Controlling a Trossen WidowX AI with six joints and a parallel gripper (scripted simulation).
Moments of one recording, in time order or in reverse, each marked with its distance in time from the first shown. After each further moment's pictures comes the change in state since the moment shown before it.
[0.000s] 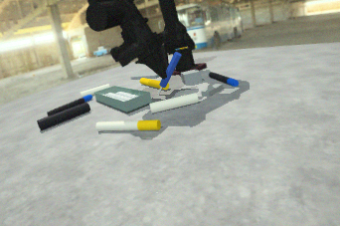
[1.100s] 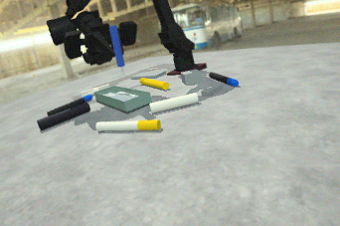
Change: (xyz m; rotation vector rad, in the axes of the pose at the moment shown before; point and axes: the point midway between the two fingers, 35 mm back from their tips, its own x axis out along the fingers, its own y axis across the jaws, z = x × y) arm -0.094 0.038 0.062 0.369 0.632 0.407
